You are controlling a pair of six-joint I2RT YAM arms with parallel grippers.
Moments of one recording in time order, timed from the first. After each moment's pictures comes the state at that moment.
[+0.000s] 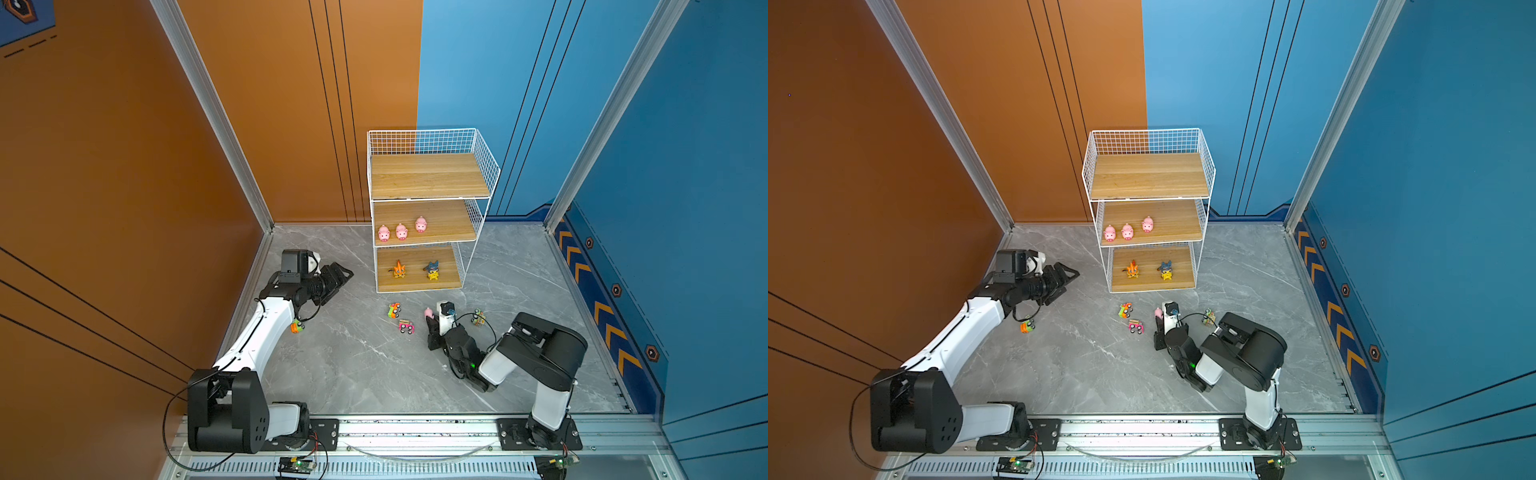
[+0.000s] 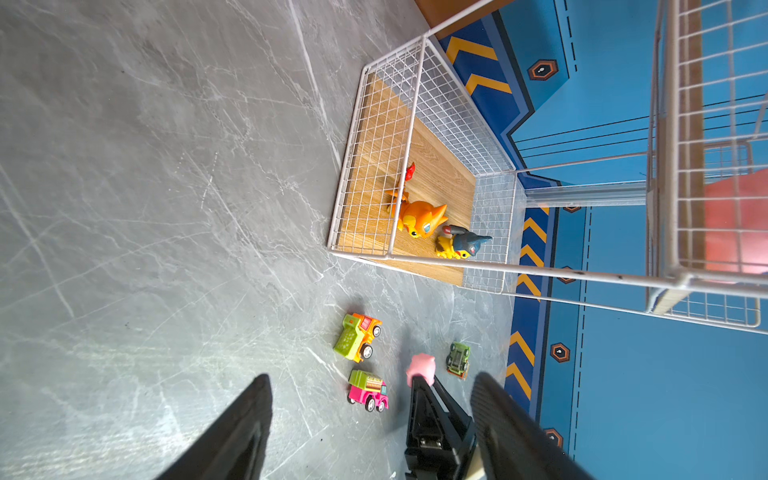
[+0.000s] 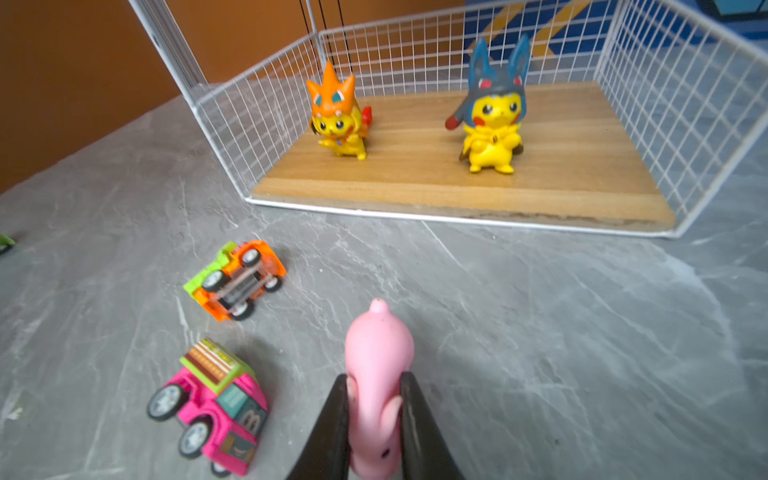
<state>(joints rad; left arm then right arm) -0.03 1.32 0.95 -0.41 0.50 -0.77 0.87 1.79 0.37 1.10 0.42 0.33</state>
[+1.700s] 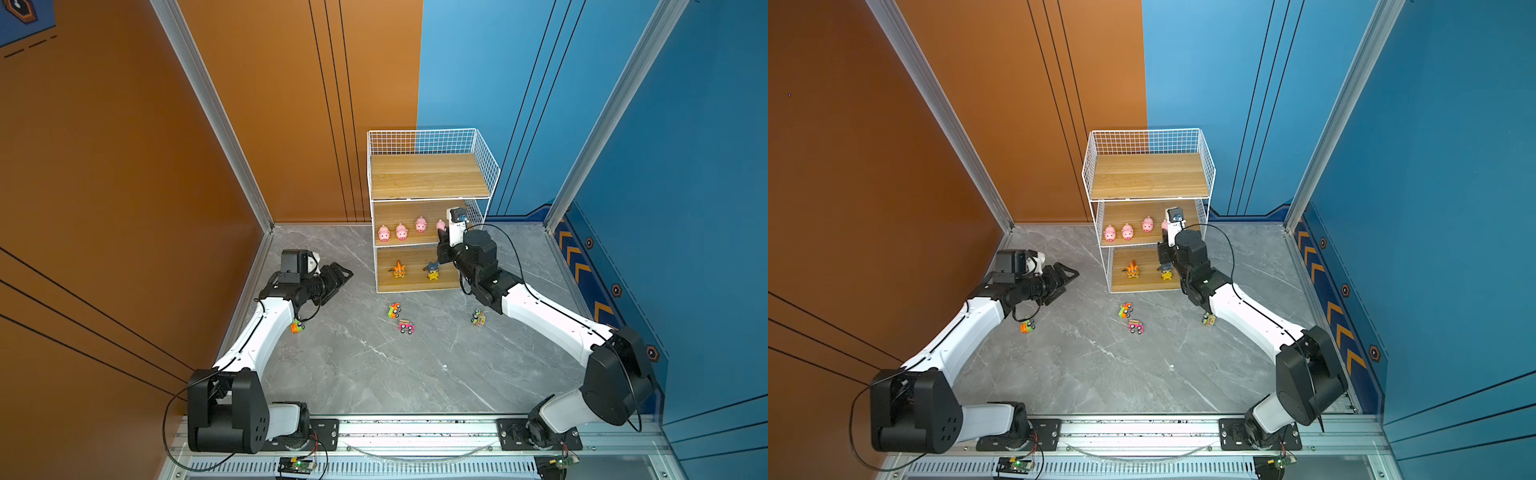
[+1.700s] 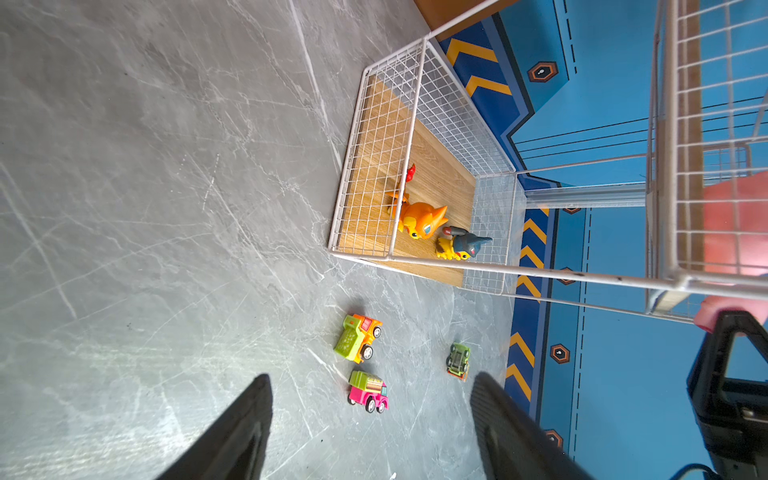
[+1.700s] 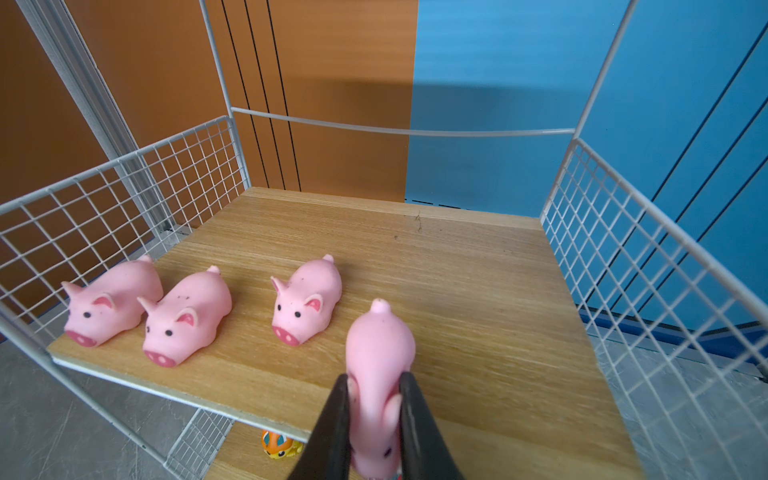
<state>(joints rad) -0.02 1.32 0.95 -0.41 0.50 -0.77 0.56 1.53 1.17 0.18 0.26 0.05</state>
